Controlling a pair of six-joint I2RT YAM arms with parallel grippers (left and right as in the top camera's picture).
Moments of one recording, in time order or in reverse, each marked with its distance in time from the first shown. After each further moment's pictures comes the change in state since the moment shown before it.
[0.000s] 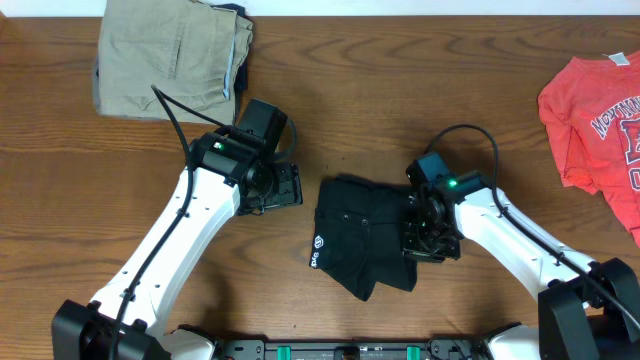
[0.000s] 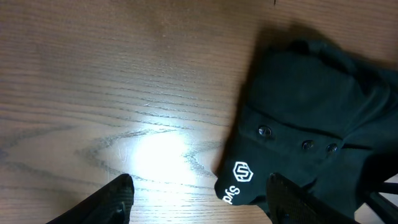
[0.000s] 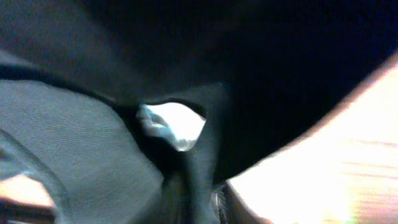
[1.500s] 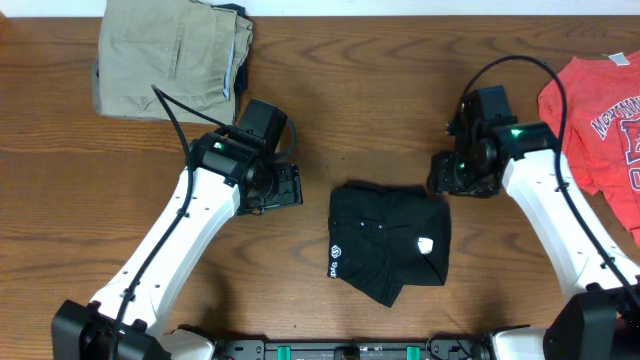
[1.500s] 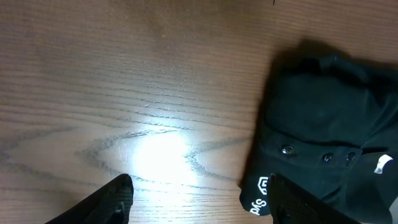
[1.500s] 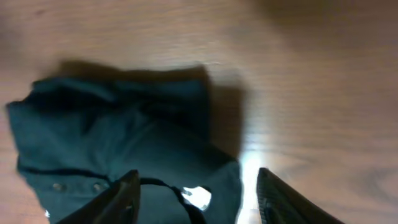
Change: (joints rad) left arm 0.000 0.000 0.000 0.002 0.000 0.009; right arm -0.241 -0.002 0.323 -0.036 0.073 -0.295
